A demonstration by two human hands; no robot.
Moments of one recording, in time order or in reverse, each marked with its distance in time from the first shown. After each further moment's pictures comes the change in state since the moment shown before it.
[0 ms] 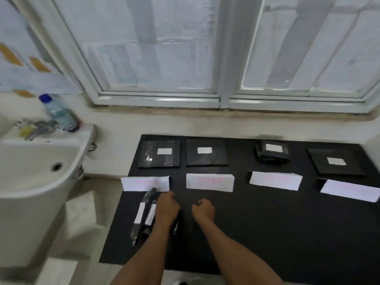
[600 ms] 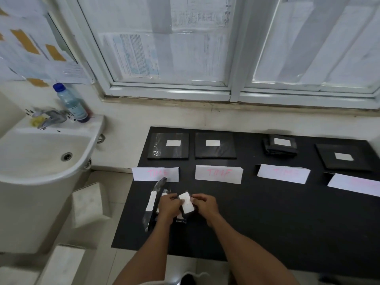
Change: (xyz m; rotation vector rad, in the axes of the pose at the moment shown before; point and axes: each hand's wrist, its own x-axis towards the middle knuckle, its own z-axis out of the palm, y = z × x) left_hand -0.008 -0.051 -0.002 -0.615 -0.156 -0.431; right_hand -0.018 0.014 0.025 0.274 -0.197 -0.113
